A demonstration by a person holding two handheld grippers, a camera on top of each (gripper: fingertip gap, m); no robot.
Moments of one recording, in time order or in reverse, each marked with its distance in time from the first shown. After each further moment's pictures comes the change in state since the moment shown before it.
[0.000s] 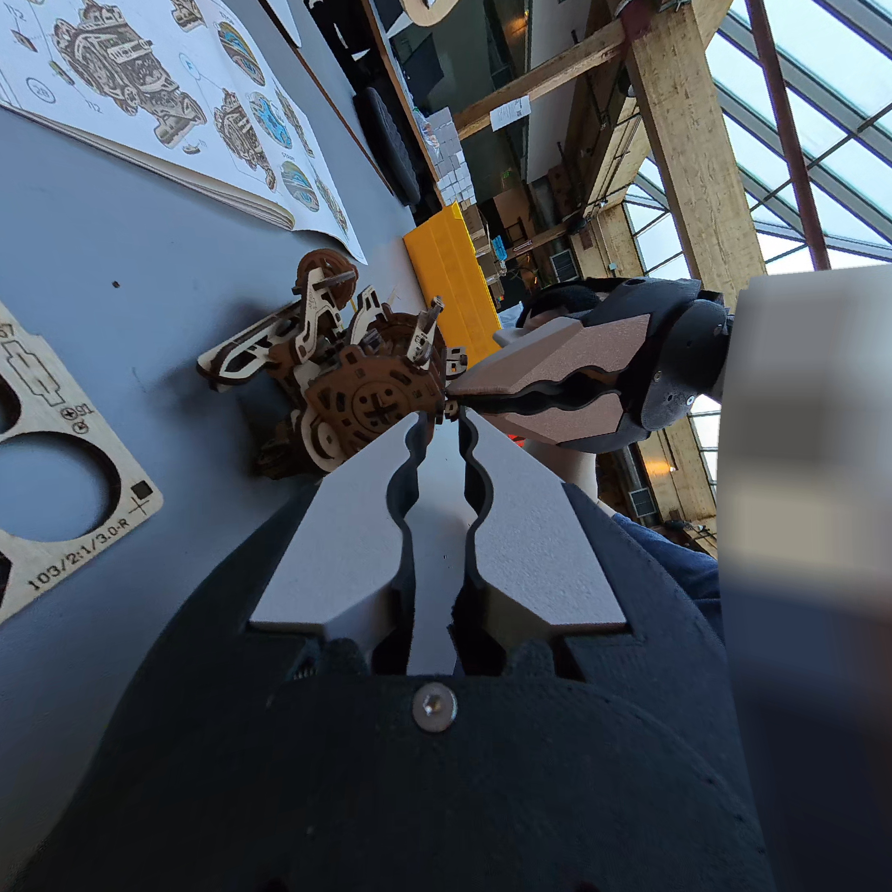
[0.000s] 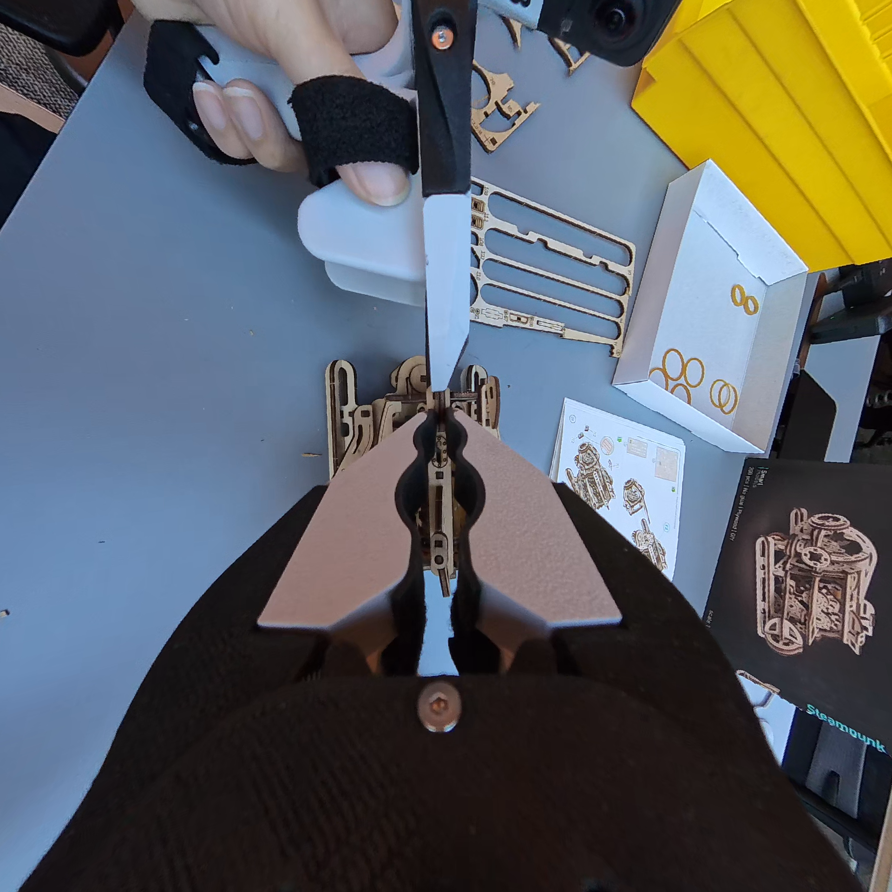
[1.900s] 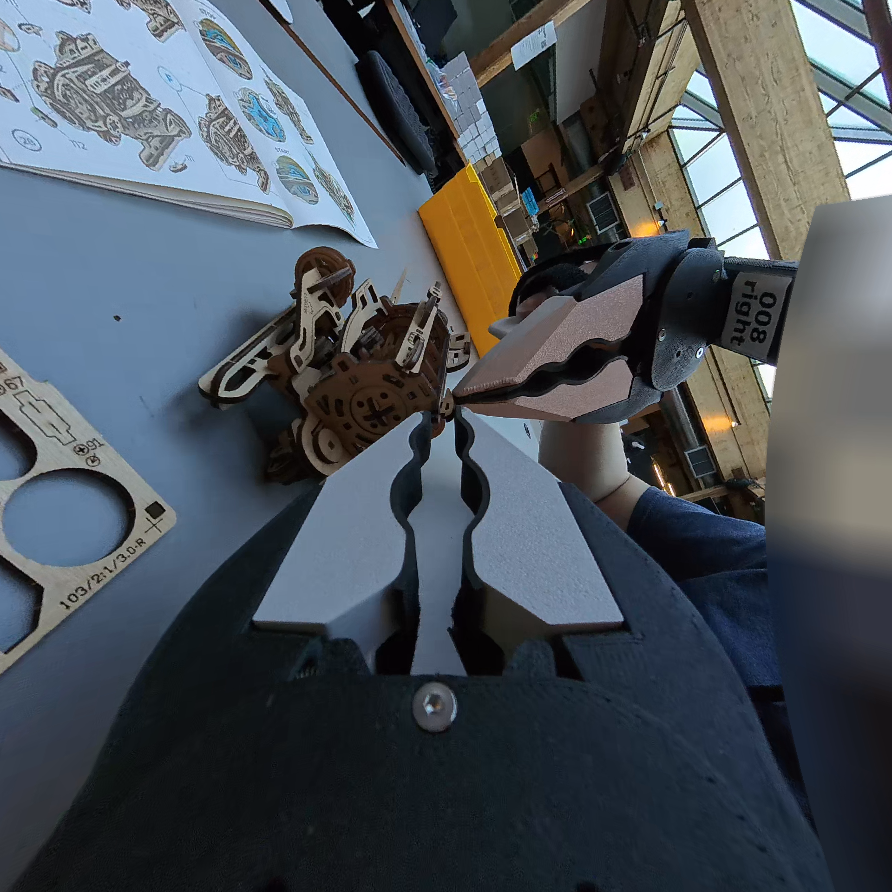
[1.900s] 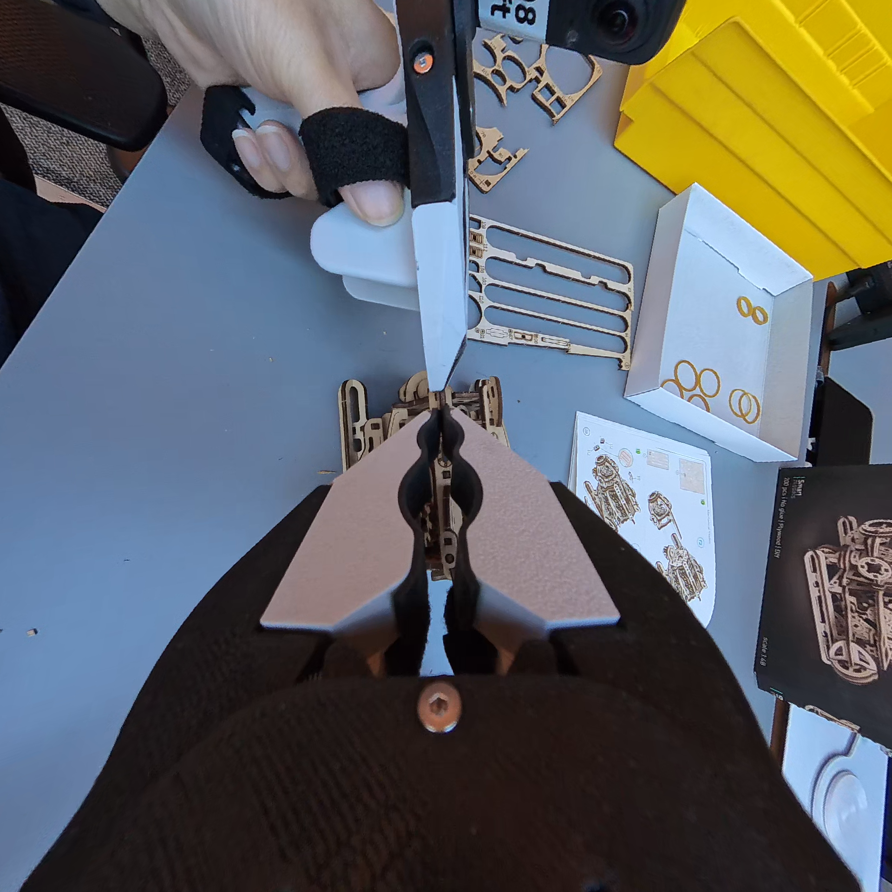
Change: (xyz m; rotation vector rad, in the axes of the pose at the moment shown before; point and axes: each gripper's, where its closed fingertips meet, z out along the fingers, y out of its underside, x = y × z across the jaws) left arm 0.002 0.002 0.000 -0.076 -0.059 0.121; right arm -0.003 -0.002 -0.005 0.124 -0.021 0.078
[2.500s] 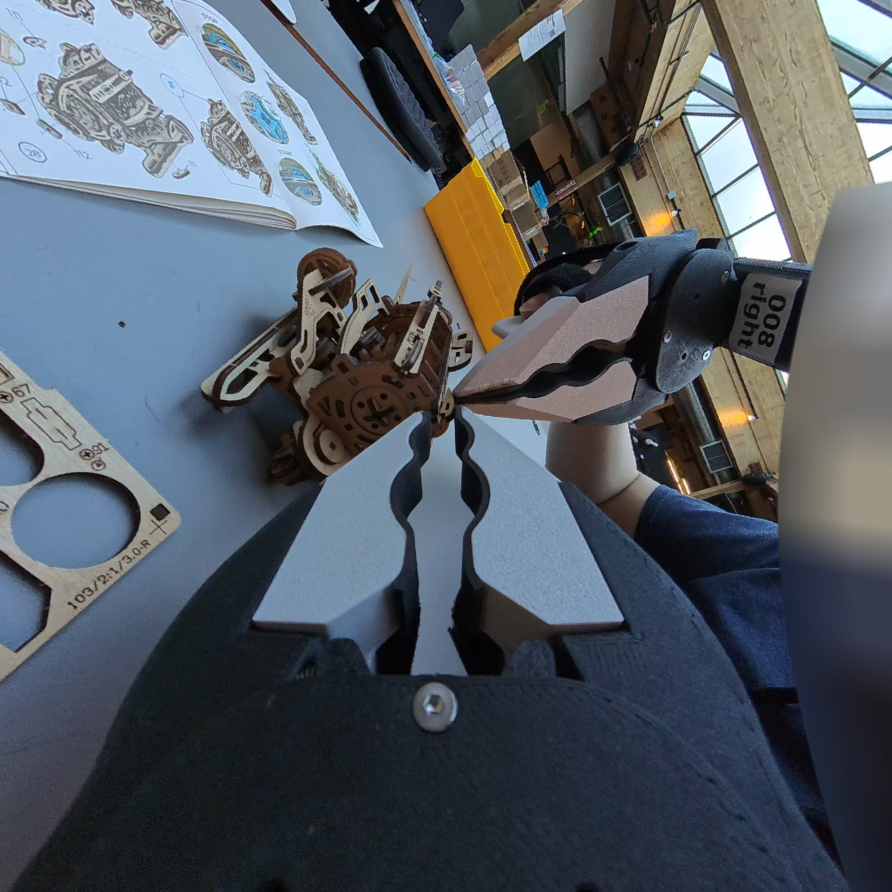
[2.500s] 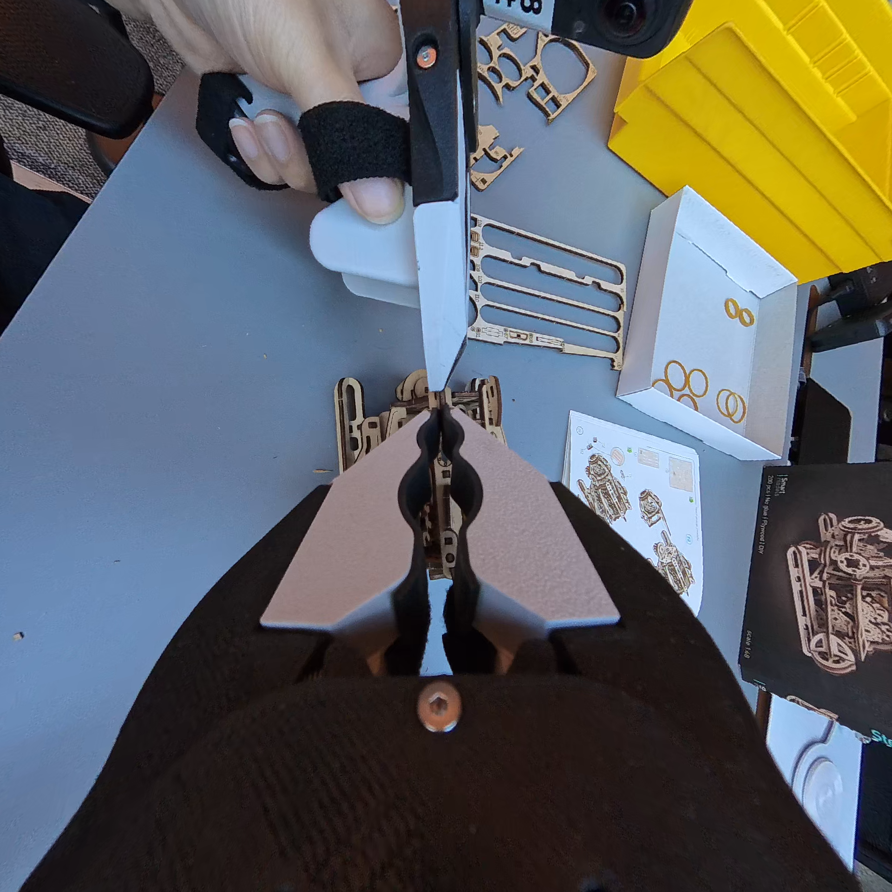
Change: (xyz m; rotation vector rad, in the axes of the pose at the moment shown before) left arm 0.000 0.000 0.001 -0.008 -0.018 0.022; right arm 0.000 0.000 0.000 -0.008 0.024 -0.020
